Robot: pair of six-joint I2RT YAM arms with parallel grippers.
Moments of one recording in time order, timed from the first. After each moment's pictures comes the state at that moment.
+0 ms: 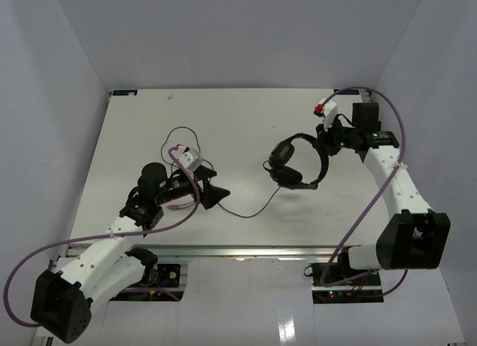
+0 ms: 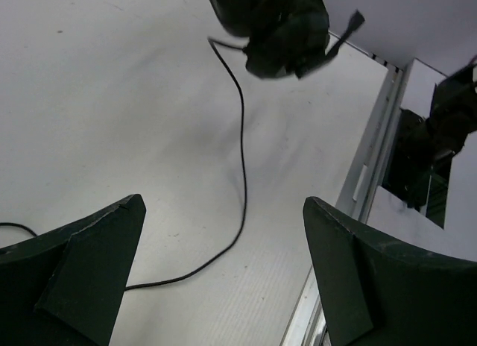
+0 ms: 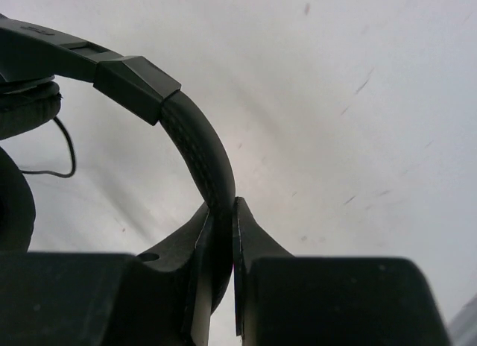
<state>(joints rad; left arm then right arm) -0.46 0.86 0.51 0.21 0.61 -0.15 0.06 1.39 1.15 -0.58 -0.57 -0.58</state>
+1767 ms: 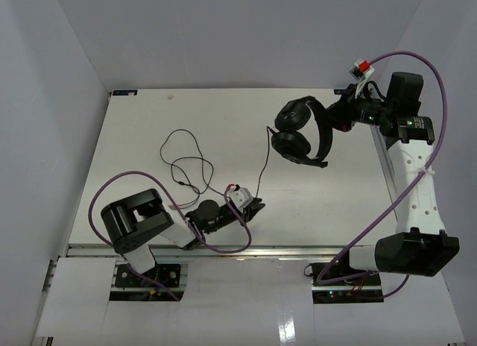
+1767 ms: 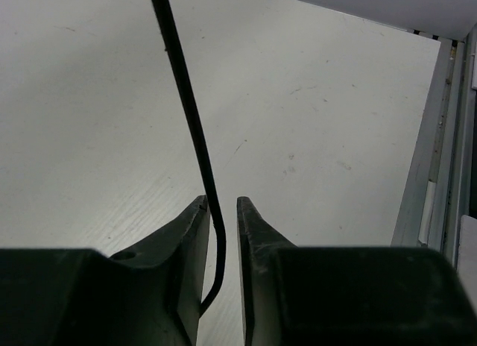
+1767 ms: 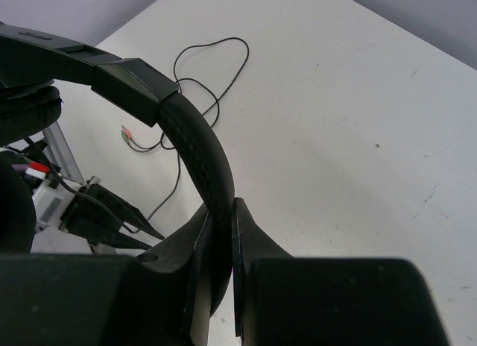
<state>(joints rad) -1.05 1.68 0.34 1.34 0.04 -0.03 -0.05 1.33 1.53 -0.69 -1.05 -0.19</state>
